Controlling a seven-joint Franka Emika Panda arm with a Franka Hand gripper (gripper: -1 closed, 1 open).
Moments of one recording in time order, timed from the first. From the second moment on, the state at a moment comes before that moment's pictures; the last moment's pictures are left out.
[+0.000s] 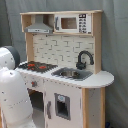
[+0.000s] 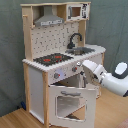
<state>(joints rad) -0.44 -0.19 1.84 -2.20 -1.73 1.79 0.90</state>
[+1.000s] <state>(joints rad) -0.57 -0.37 1.93 -2.16 -1.72 1.95 1.03</state>
